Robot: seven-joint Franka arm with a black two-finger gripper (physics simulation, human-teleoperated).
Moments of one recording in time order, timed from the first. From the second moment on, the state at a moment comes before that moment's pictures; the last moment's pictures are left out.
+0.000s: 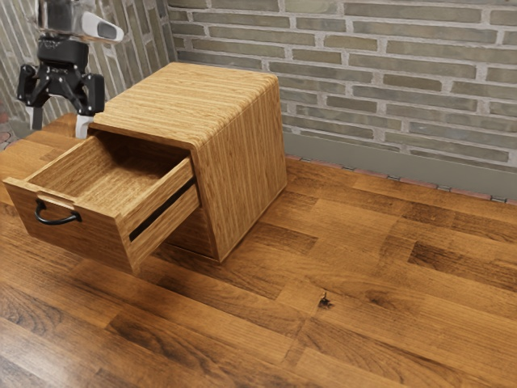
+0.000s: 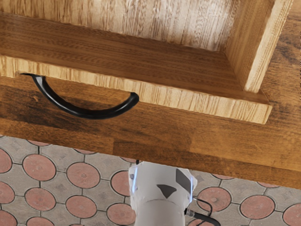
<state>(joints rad) 0.26 0.12 -0.16 -1.23 0.07 0.86 -0.06</state>
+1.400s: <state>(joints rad) 0.23 -0.83 0.02 -2.57 0.05 1.81 0.13</state>
